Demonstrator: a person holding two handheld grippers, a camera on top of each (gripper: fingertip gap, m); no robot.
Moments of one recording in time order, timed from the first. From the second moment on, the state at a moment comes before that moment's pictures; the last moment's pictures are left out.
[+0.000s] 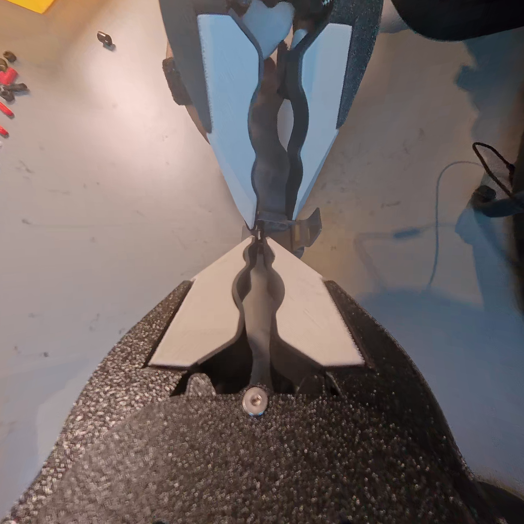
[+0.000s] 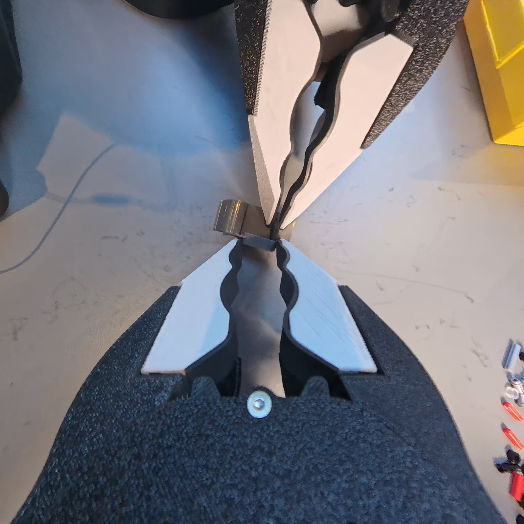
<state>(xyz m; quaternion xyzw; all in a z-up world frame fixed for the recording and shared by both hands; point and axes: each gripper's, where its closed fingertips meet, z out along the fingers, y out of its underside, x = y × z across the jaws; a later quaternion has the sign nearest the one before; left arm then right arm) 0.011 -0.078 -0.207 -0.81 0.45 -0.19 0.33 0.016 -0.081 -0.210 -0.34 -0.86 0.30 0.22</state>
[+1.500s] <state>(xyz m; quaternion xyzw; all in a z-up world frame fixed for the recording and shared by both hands) 0.010 -0.062 -0.180 -0.84 0.44 -0.15 0.28 0.039 -0.073 -0.208 -0.37 -0.86 0.28 0.22</state>
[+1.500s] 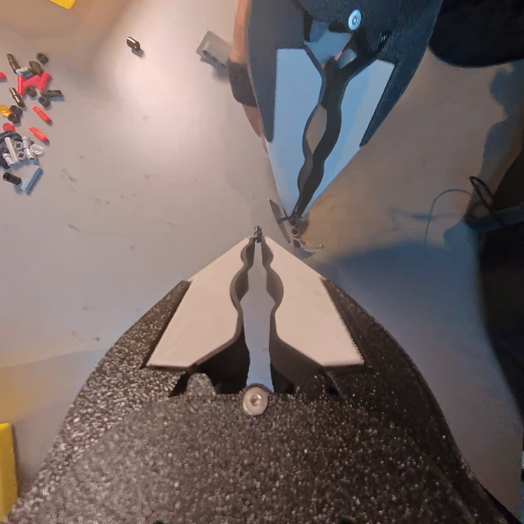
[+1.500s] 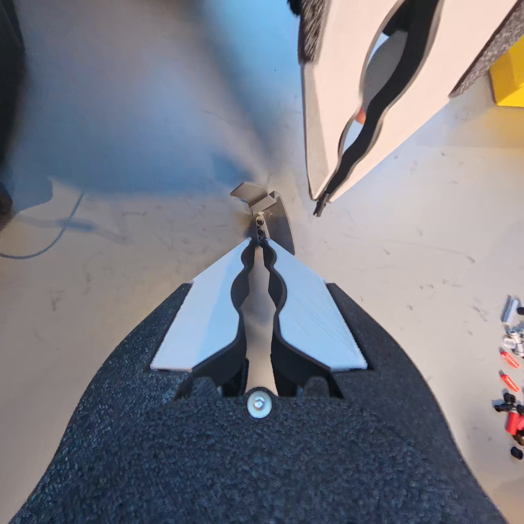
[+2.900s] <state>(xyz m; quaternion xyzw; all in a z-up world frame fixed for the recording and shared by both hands) 0.033 -0.063 -0.111 -0.74 0.28 -0.43 0.44 0.028 -0.062 -0.121 -0.45 -0.66 0.51 0.32</state>
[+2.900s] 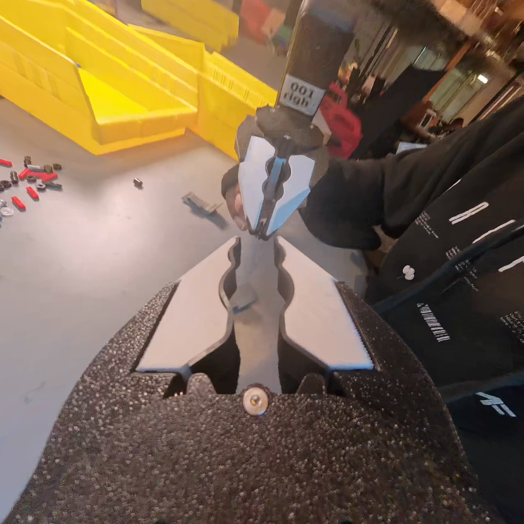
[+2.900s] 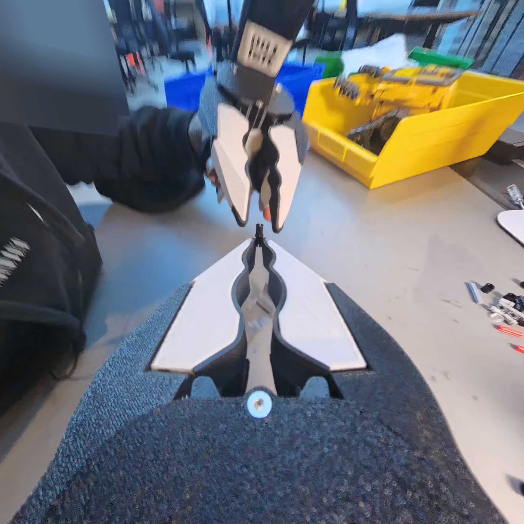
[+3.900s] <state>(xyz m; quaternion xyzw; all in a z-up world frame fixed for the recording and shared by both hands) 0.029 -0.062 -0.104 -0.65 0.48 -0.04 0.58 0.018 -0.067 -0.097 -0.53 -0.44 0.72 0.10</state>
